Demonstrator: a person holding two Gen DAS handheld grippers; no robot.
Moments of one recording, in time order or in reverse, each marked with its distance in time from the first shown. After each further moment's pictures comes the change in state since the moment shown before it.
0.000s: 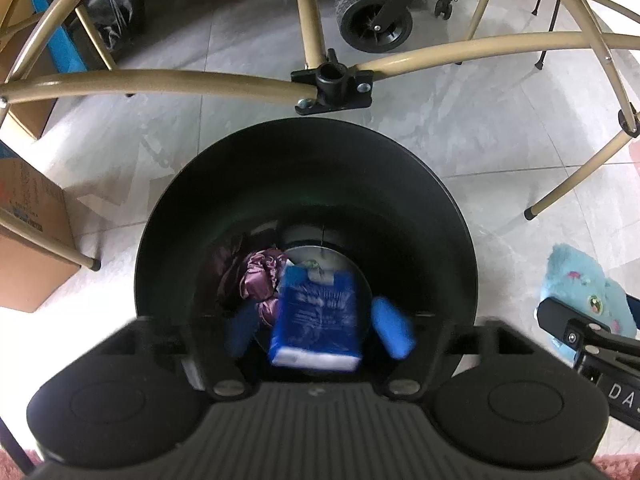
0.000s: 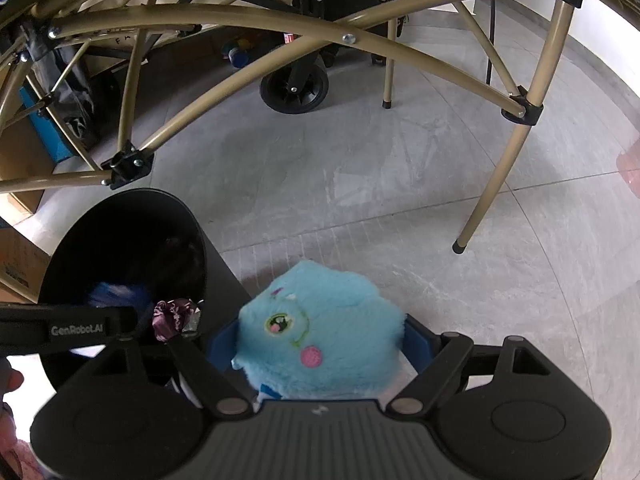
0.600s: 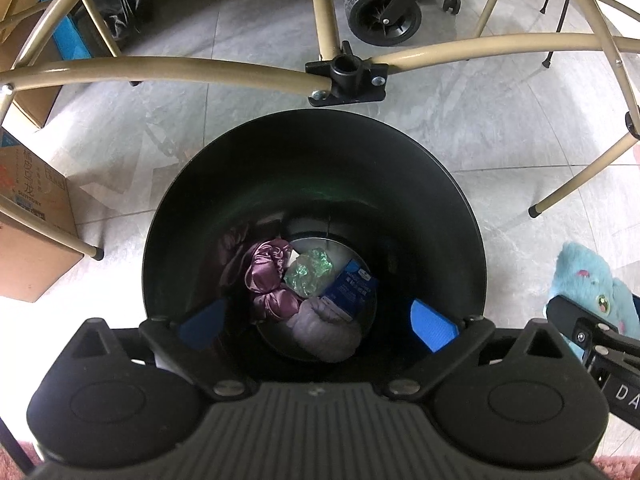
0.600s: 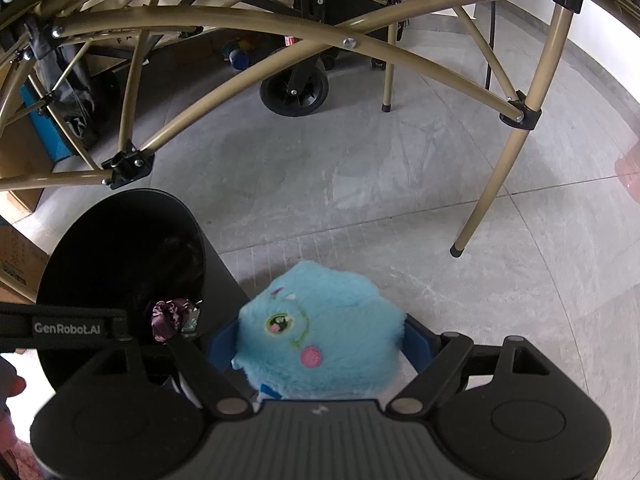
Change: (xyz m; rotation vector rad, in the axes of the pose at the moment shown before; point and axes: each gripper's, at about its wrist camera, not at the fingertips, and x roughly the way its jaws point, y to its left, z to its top) left arm 0.000 0.006 -0.001 -0.013 0.023 0.008; right arm -0.002 0.001 -0.001 -0.008 -0.011 -0.005
